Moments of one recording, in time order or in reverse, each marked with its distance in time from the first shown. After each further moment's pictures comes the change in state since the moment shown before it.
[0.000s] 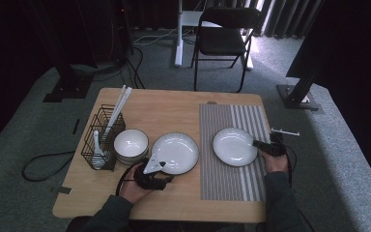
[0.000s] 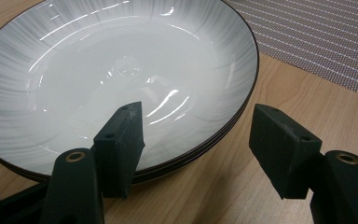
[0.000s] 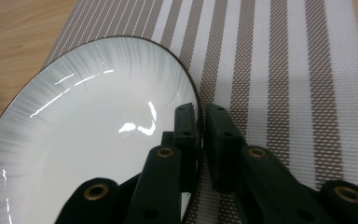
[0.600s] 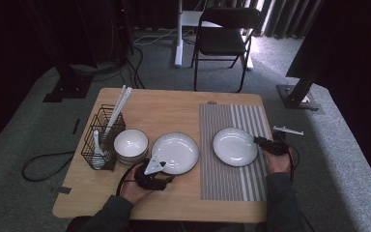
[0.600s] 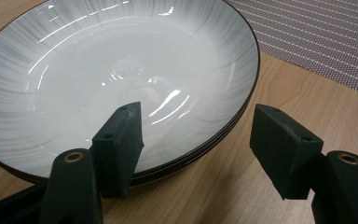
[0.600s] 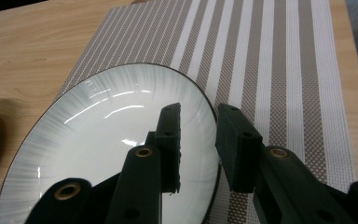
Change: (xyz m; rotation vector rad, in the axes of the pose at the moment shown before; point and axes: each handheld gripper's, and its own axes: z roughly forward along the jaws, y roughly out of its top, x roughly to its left) left arm -0.002 0.000 0.001 0.001 0.013 0.010; right arm 0.018 0.007 -0.023 -0.080 -0.009 -0.078
